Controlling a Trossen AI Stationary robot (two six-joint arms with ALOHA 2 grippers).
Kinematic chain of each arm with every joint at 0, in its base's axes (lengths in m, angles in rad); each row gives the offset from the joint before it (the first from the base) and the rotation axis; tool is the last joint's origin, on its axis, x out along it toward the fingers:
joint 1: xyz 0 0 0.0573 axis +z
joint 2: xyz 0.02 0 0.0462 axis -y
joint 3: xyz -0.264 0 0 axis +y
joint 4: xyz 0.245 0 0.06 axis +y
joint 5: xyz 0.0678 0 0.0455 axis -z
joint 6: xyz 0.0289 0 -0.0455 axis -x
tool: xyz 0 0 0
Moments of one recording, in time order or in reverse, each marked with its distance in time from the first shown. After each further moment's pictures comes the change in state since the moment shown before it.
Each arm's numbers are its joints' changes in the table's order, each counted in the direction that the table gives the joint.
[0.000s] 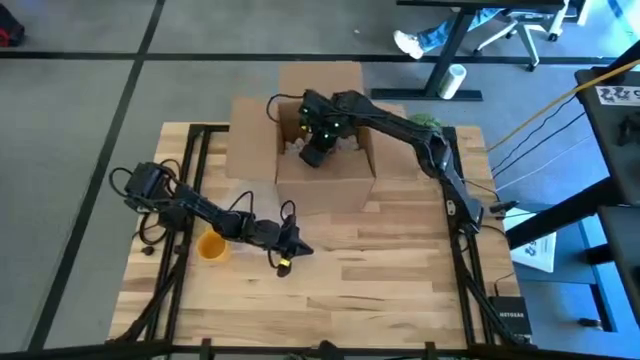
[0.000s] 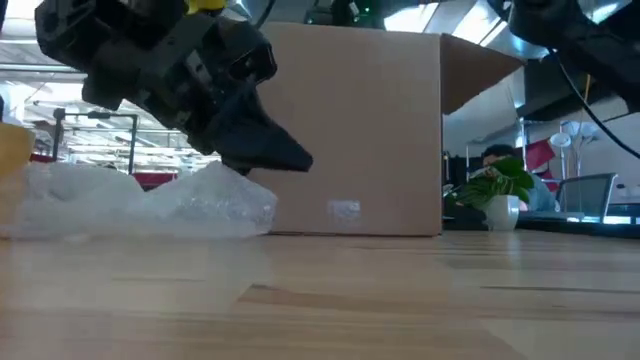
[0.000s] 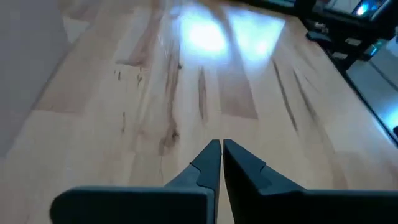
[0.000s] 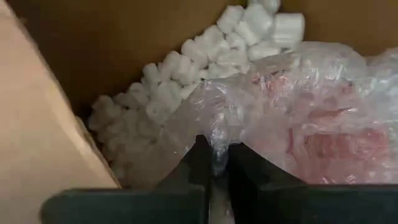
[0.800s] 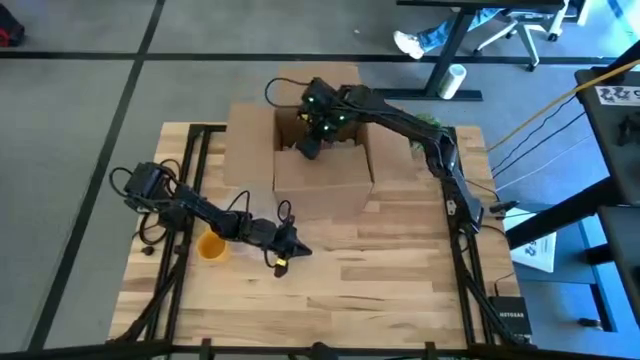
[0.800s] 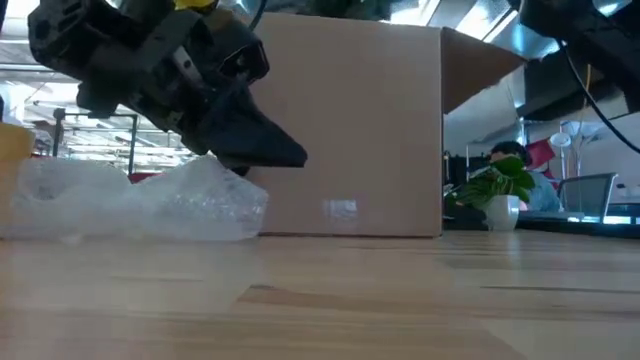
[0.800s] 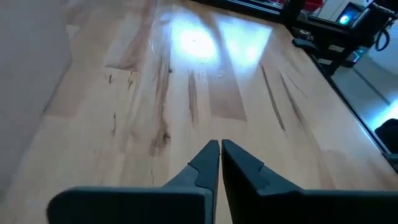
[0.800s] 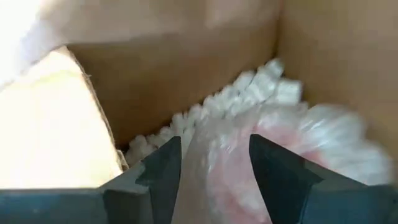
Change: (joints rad) left arm 0.013 0.000 0.020 -0.036 0.031 -0.001; right arm 0.003 0.106 -0.003 -0.138 -0.038 -0.040
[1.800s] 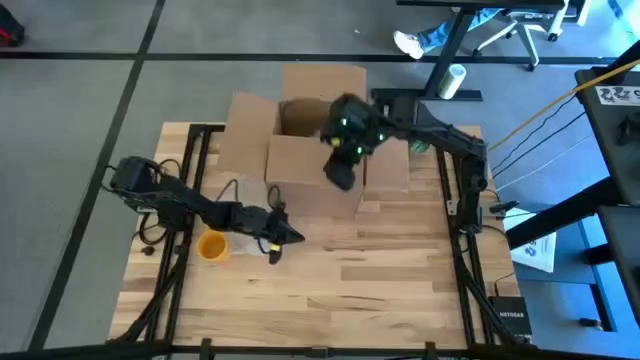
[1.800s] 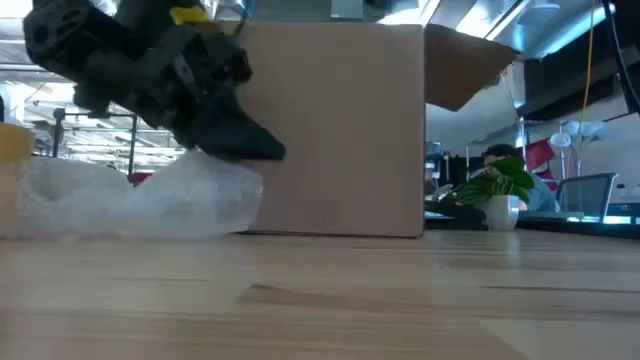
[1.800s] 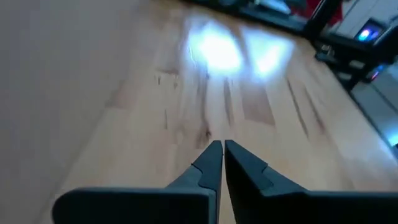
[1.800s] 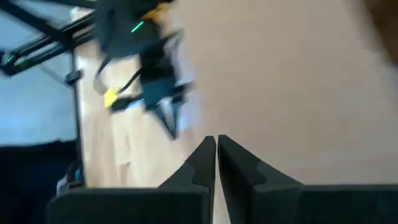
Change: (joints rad) left arm 0.085 0.208 0.142 0.023 0.008 0.018; right arm 0.285 0.248 0.000 0.205 -0.006 -0.016
